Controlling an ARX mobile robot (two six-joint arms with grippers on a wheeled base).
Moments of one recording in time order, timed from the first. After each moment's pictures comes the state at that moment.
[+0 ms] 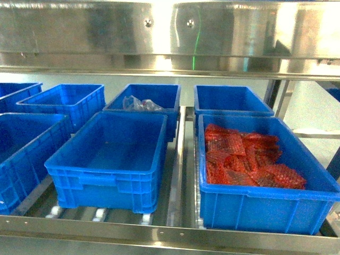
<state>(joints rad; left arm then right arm) -0.34 0.25 0.30 -0.13 -0.43 -0.10 0.00 0.00 0.01 0.00 0.00 0.00</state>
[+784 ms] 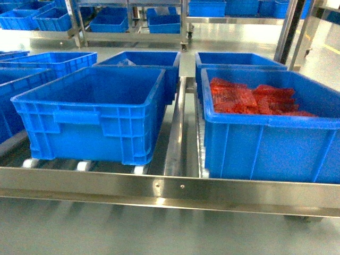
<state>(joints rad) -0.34 0.25 0.30 -0.13 -0.43 -0.10 0.00 0.00 0.01 -0.01 0.00 0.00</state>
